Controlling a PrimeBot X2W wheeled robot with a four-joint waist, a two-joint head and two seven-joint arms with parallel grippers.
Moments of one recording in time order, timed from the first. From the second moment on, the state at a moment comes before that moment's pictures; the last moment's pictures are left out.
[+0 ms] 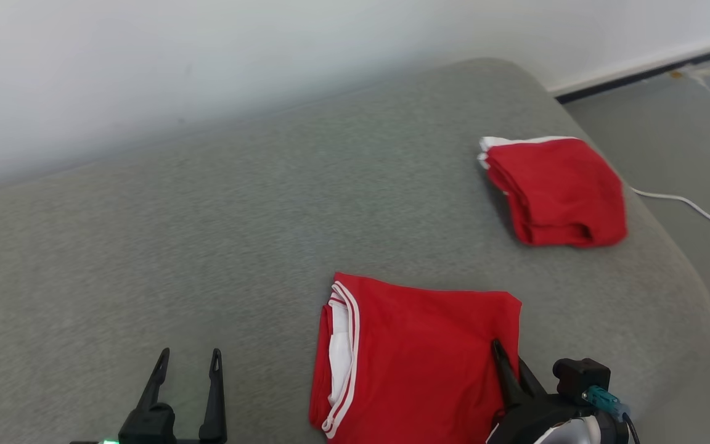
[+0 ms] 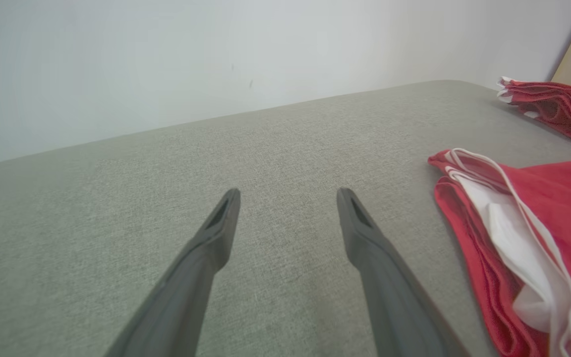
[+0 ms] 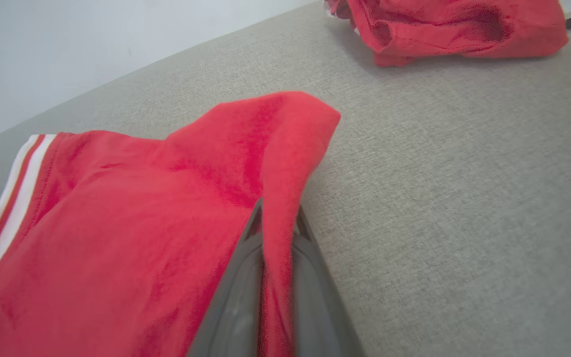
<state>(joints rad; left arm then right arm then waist) -0.05 0.05 -0.06 0.28 -0.03 -0.03 -0.26 -0.25 -0.05 0.11 0.71 0.30 0.13 -0.26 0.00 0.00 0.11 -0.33</state>
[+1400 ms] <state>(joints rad) -0.22 0.11 -0.14 0.27 0.01 -0.02 -0.26 -0.94 -0.32 -0.09 0.91 -0.01 0.13 -0.24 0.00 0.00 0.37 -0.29</state>
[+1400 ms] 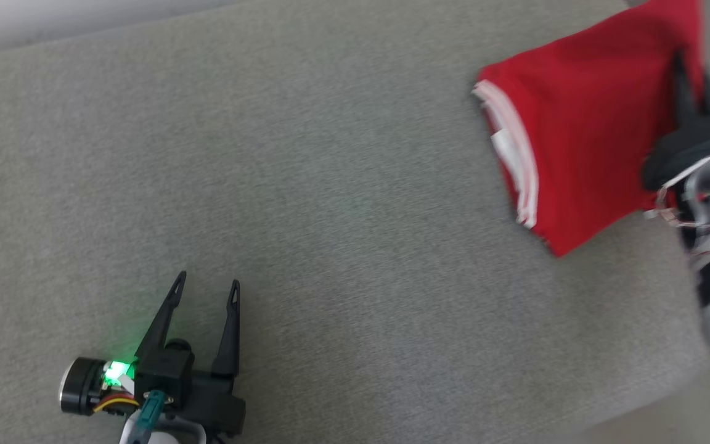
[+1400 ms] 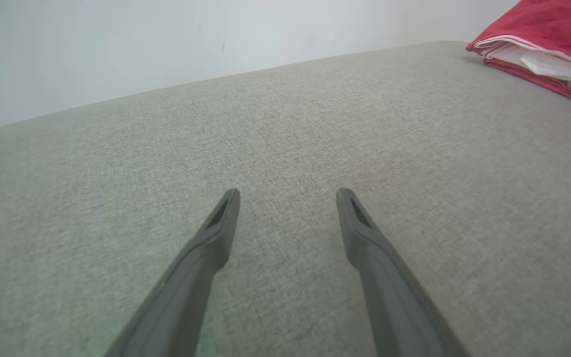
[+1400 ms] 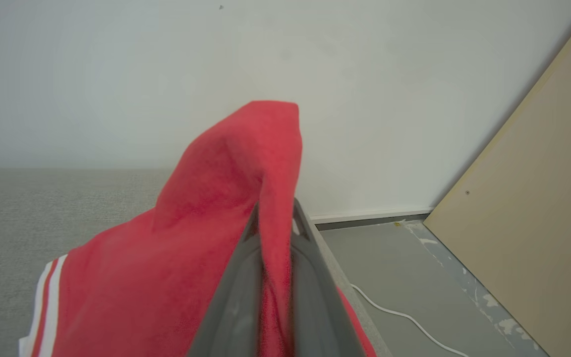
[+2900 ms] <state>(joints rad) -0.16 0.08 -0.06 0.26 -0.04 0.04 -0.26 -0.53 -0.07 -0.04 0.59 -0.07 0.13 -0.26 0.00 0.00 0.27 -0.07</state>
